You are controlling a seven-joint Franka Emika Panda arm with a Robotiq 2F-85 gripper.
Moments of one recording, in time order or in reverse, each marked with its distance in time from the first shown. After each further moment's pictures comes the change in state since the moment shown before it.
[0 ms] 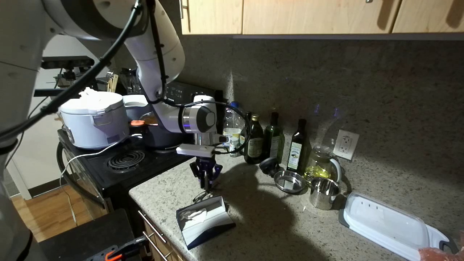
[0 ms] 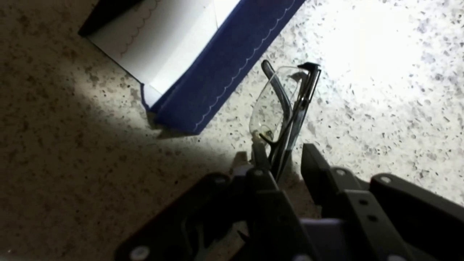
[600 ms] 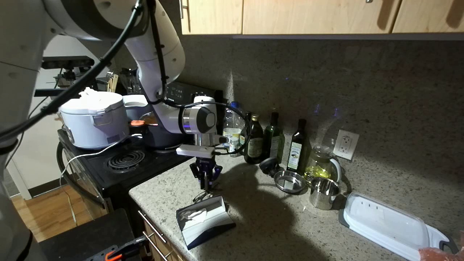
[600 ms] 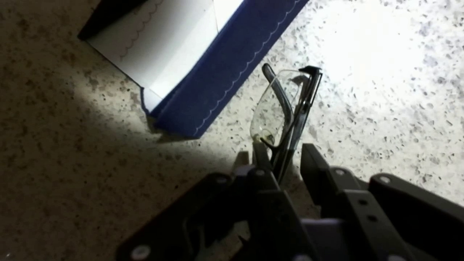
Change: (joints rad) arm 0.000 0.003 -0.002 -0.003 0.000 0.000 0.001
